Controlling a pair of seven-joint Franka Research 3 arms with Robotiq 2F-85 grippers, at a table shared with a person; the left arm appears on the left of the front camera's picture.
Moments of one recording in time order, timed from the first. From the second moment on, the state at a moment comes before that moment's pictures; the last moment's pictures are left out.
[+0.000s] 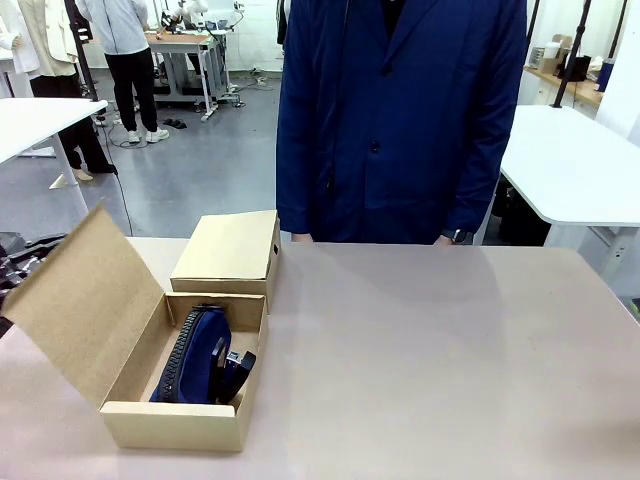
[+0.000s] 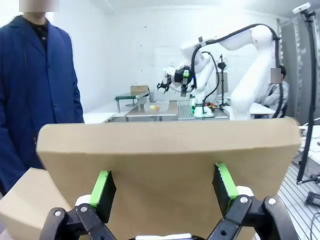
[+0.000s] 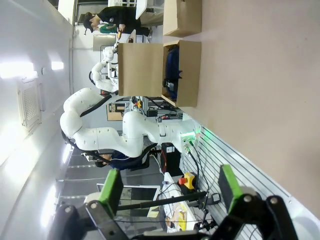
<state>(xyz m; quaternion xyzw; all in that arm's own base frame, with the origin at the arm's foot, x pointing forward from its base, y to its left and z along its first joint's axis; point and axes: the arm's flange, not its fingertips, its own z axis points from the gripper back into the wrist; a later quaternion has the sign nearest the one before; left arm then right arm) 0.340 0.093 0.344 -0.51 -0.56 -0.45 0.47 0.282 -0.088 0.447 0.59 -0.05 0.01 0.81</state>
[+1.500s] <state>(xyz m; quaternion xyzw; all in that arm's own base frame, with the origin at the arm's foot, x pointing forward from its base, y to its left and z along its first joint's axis) 0.363 -0.073 0.284 -0.43 -0.46 -0.56 0.53 0.282 -0.087 0.447 0.59 -0.05 0.01 0.81</state>
